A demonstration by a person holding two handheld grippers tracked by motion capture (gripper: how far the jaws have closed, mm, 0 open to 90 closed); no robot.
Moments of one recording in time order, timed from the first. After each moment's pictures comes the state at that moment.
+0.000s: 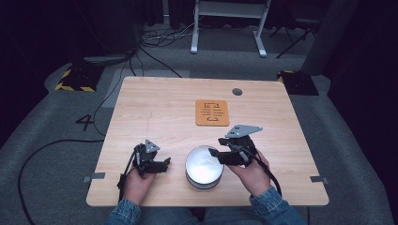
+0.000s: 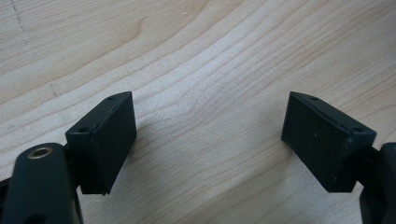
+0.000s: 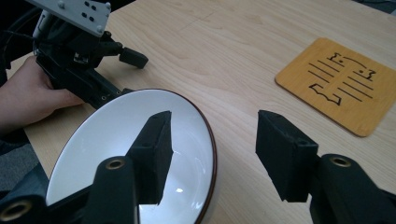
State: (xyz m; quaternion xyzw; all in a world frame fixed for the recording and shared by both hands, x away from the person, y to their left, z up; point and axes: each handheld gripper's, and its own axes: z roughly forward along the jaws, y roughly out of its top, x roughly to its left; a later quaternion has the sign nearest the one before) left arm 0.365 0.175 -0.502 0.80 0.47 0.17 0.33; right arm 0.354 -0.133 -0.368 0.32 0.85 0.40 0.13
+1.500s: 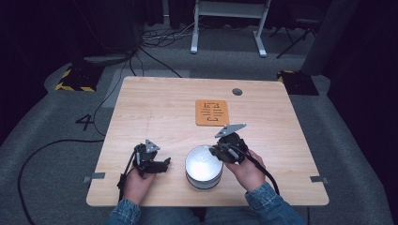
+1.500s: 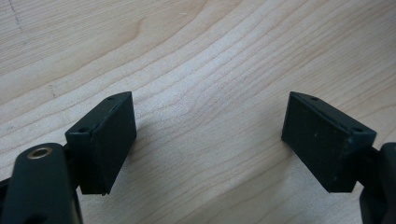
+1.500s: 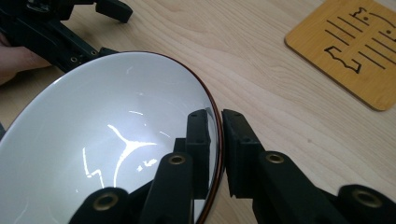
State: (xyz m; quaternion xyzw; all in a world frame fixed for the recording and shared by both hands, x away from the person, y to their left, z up) left arm 0.366 0.176 -0.502 0.81 0.46 0.17 0.32; right arm 0.371 -0.117 -0.386 0.32 0.89 0.31 0.12
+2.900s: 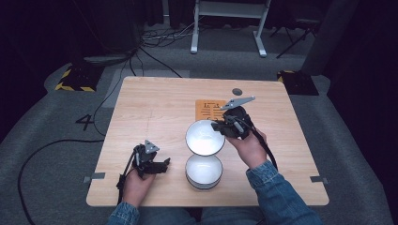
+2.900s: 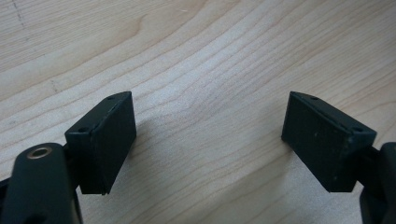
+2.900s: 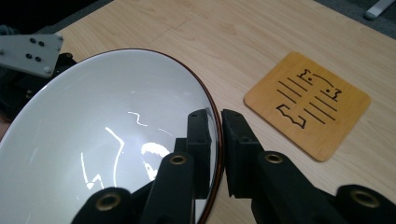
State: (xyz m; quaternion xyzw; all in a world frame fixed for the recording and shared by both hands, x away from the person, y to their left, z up) left arm 0.363 0.176 -0.502 0.80 0.47 0.17 0.32; right arm 0.417 -0.124 -0.332 0.33 0.86 0.36 0.14
